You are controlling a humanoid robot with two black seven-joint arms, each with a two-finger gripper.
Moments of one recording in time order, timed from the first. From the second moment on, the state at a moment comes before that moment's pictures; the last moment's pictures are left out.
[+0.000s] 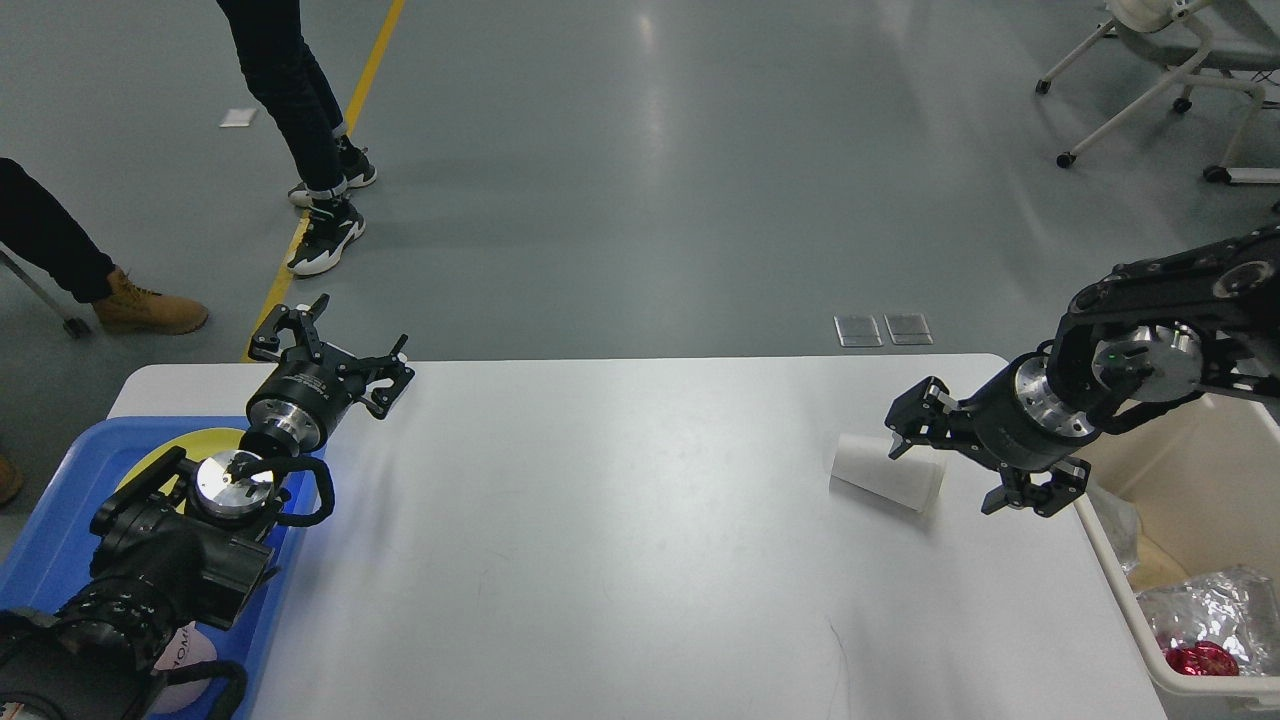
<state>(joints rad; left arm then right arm) -0.72 0.13 -1.15 -0.27 -0.18 -0.48 0.06 1.74 -0.48 -1.02 1.30 0.28 0.35 -0.34</state>
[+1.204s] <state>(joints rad) -0.72 0.13 -1.15 -0.27 -0.18 -0.48 0.06 1.27 -0.48 -0.69 0.91 0.33 0.23 -0.34</state>
